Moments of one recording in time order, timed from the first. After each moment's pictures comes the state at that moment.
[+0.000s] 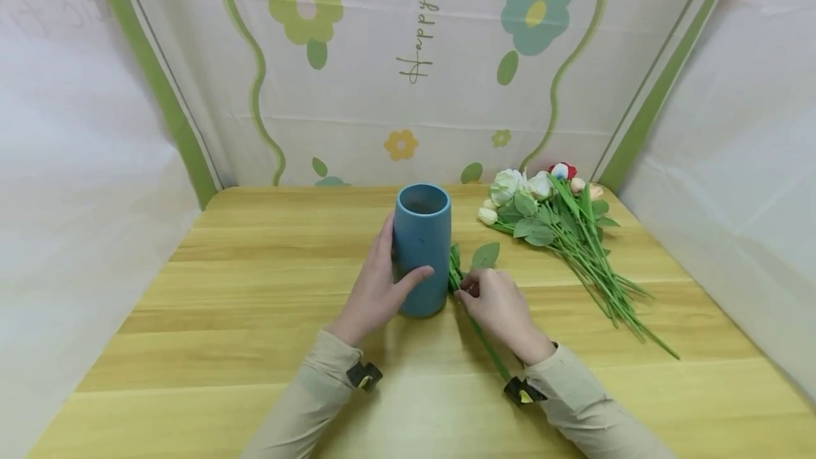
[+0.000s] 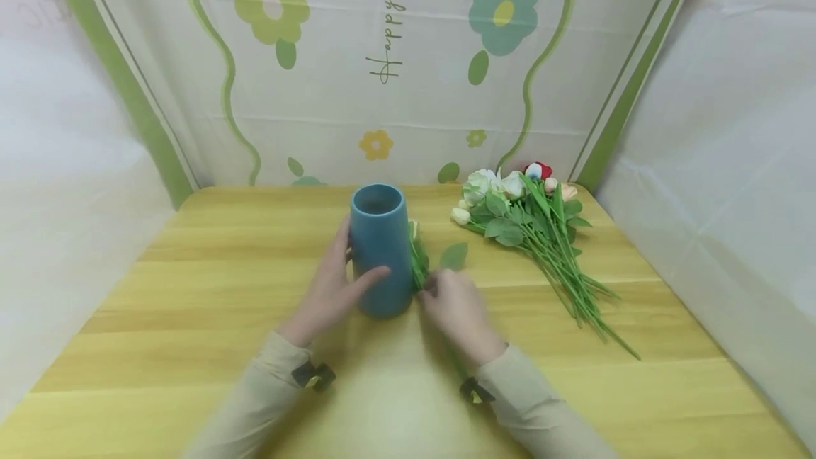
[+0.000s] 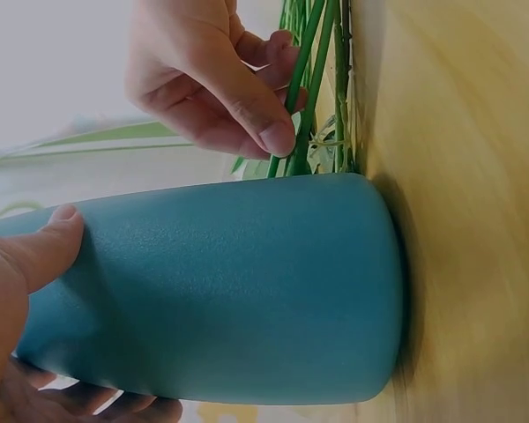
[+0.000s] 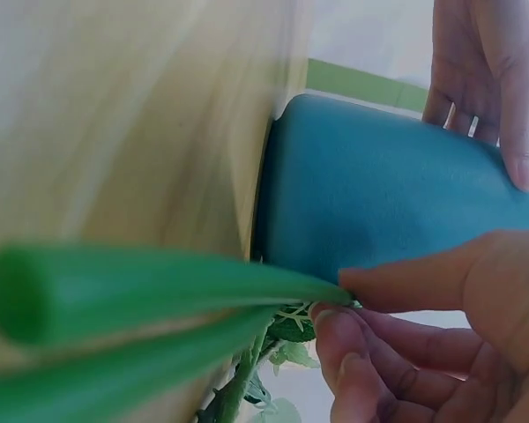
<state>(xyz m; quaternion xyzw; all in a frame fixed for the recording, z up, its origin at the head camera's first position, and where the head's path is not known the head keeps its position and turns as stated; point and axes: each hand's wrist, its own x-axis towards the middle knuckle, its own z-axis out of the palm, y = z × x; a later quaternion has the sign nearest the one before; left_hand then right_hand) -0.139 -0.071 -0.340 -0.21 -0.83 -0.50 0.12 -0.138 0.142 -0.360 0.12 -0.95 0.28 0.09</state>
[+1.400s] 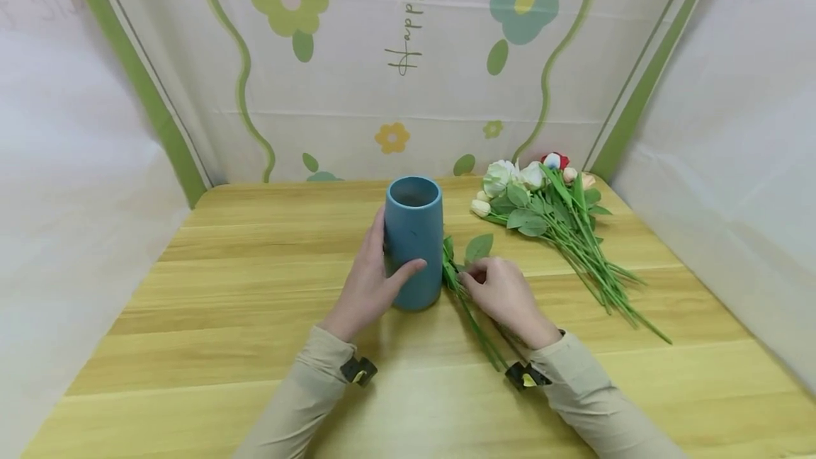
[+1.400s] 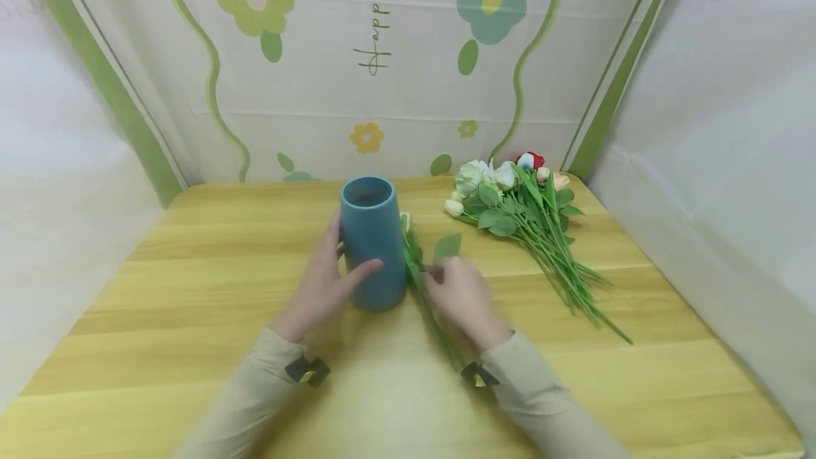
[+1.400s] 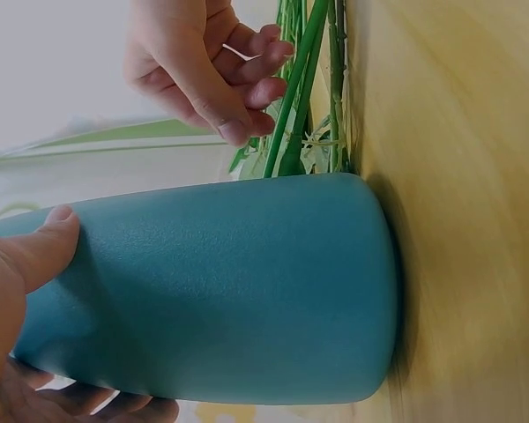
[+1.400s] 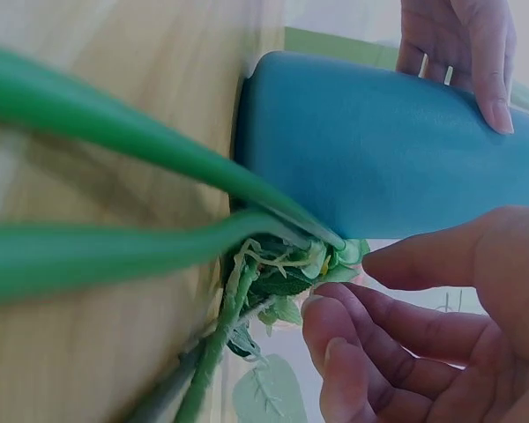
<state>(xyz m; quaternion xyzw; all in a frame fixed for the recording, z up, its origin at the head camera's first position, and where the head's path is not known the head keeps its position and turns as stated) -0.142 -0.070 -0.343 -0.21 -0.83 -0.50 0.13 -0.142 0.161 -0.357 0.14 -0.93 0.33 0.08</state>
